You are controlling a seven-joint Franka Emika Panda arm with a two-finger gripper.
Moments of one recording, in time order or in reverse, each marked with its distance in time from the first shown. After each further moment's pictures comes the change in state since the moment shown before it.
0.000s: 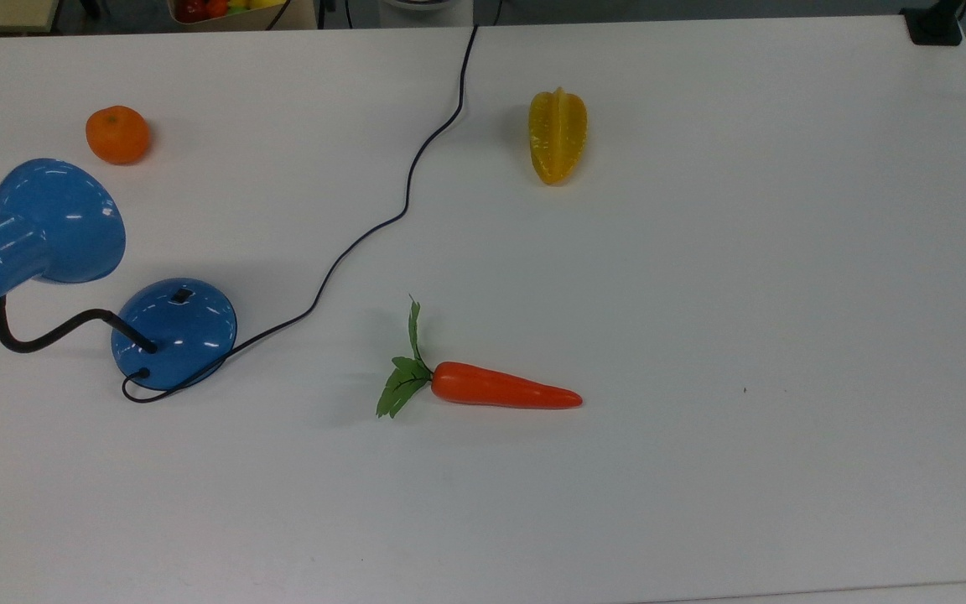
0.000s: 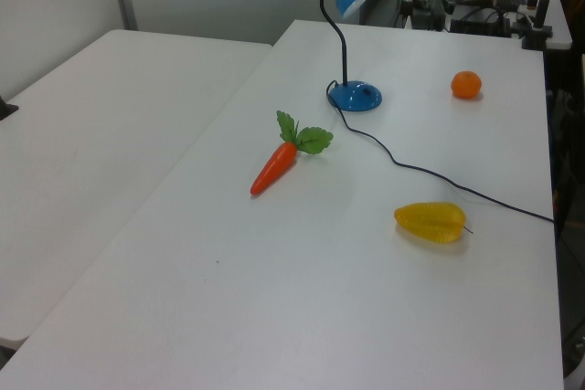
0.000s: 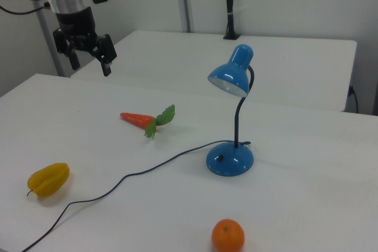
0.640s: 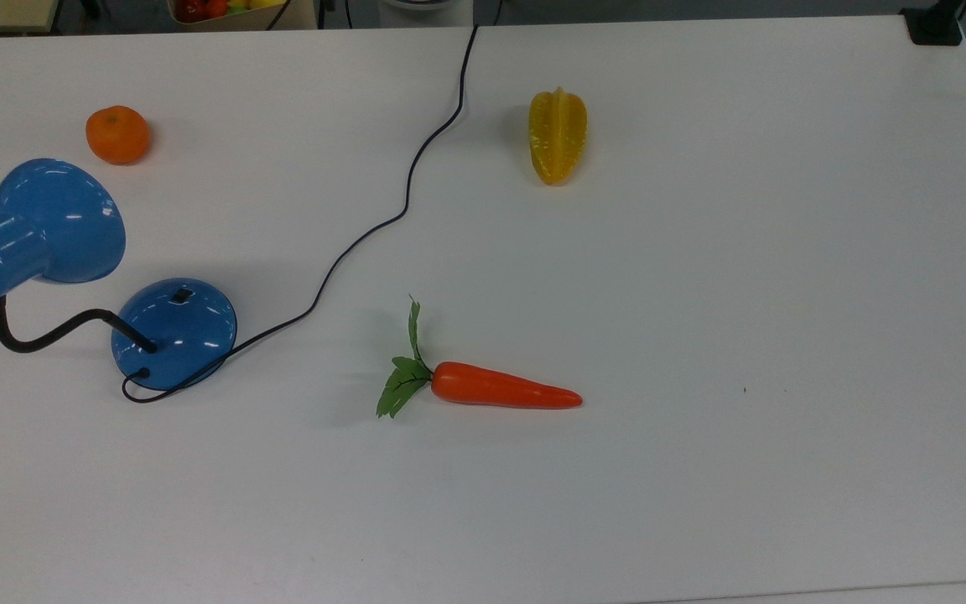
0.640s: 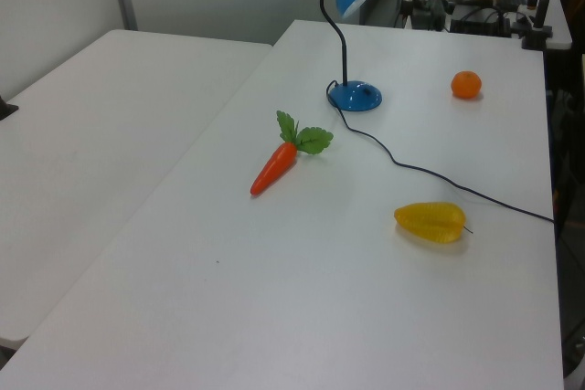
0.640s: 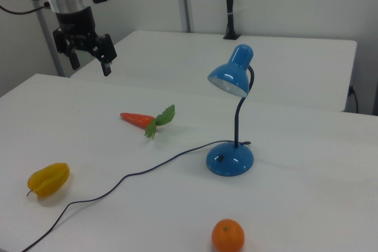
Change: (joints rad) arm -0.001 -0.001 0.000 0.000 0.000 0.000 0.000
